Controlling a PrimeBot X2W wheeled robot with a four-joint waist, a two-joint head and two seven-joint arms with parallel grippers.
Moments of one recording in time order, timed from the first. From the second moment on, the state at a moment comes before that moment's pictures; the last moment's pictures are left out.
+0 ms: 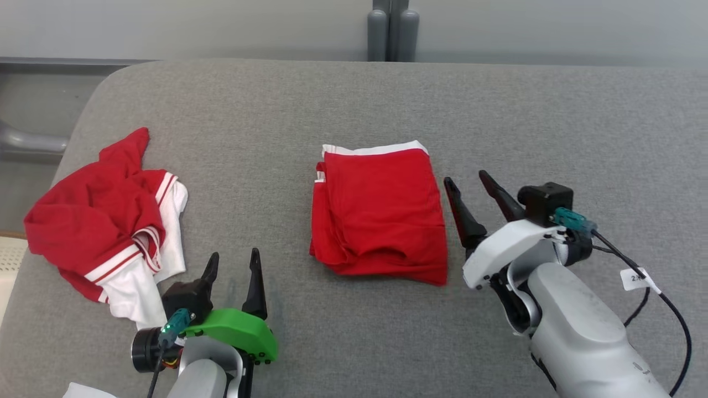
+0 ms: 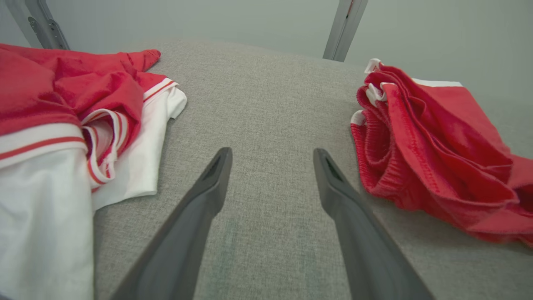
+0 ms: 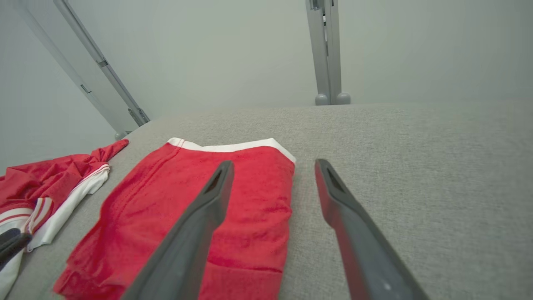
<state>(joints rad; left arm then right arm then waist) -0.24 0.05 -0.28 0.54 -0.38 0.08 -0.26 -0.55 -0.08 0.39 0.69 0.48 0.13 -0.26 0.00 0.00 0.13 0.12</state>
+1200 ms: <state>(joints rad) -0.06 0.05 -0.11 0.48 -0.24 0.07 -0.26 -0.20 -0.05 0.09 0.52 0.26 0.13 -0.26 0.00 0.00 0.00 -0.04</state>
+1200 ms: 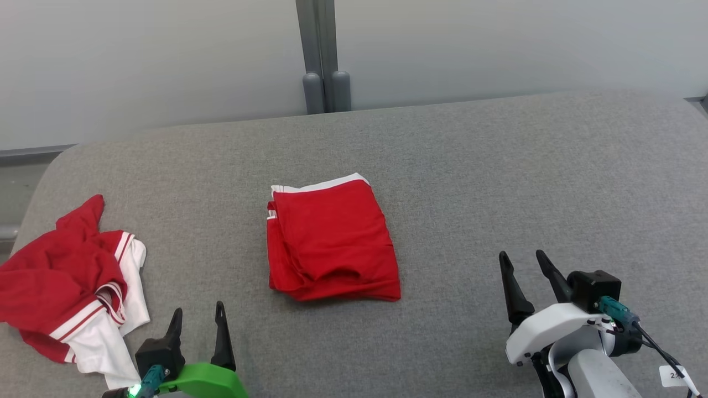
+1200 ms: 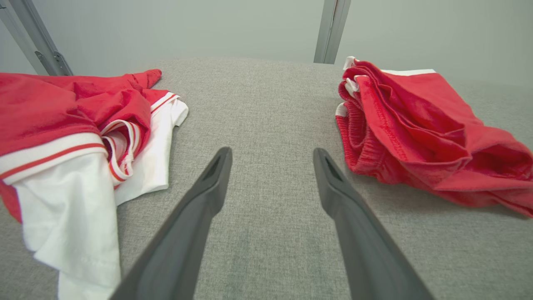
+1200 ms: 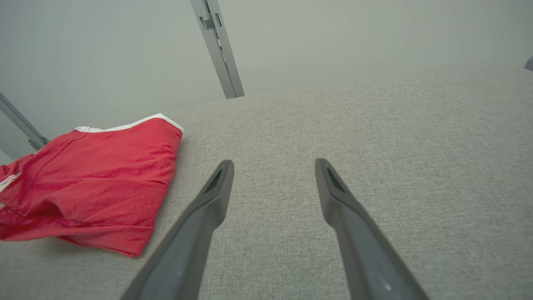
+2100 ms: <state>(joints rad) -0.19 0.05 -0.26 0.47 -0.29 0.09 -0.26 -0.56 -0.05 0.24 0.88 0.15 0.13 -0.26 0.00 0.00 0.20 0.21</state>
